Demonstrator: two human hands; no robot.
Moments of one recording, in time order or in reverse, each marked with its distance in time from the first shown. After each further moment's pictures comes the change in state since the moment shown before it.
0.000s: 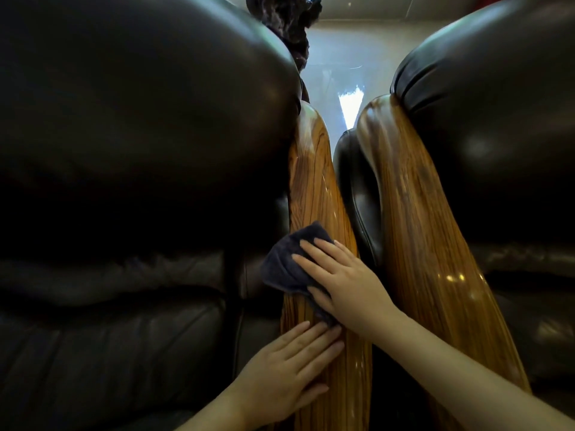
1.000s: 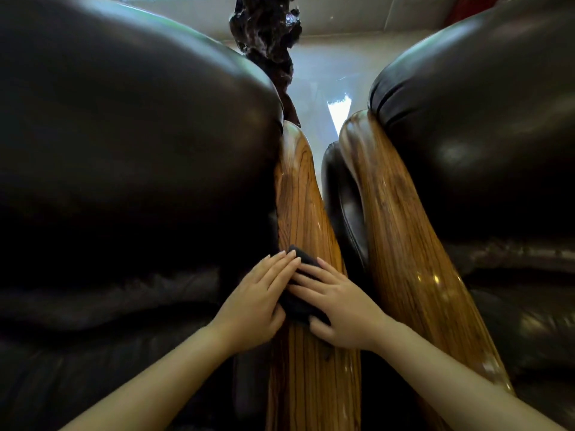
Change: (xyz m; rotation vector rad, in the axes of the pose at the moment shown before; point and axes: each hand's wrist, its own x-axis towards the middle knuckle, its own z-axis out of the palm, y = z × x) left_hand 0.045 -0.066 -0.065 -0.279 0.016 -0.320; right_hand -0.016 0.008 -0.009 0.173 -0.136 -0.118
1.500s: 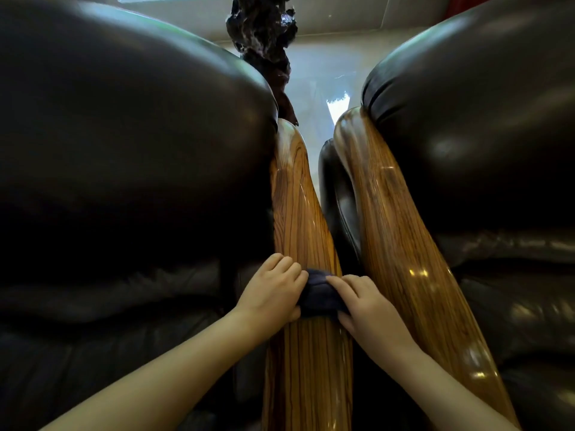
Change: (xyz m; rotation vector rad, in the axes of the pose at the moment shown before) left_hand 0.018 0.040 -0.002 0.488 -0.122 0.103; right_hand -0.058 -0.023 -0.002 -0.023 0.242 0.411
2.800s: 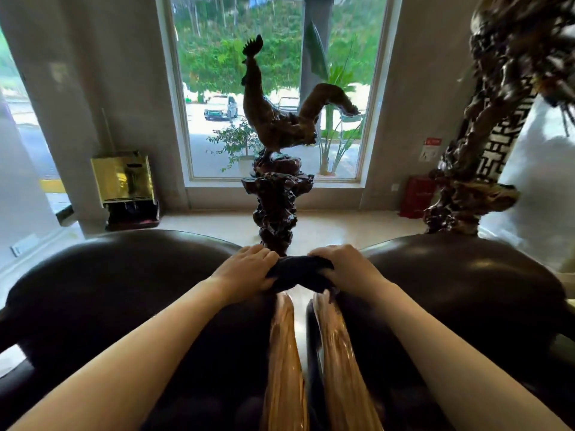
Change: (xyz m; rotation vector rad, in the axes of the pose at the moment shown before) left_hand -0.061 -0.038 -0.427 0.065 0.372 -0.123; right_hand 0.035 -0.149 -0.447 0.028 0.180 -0.310
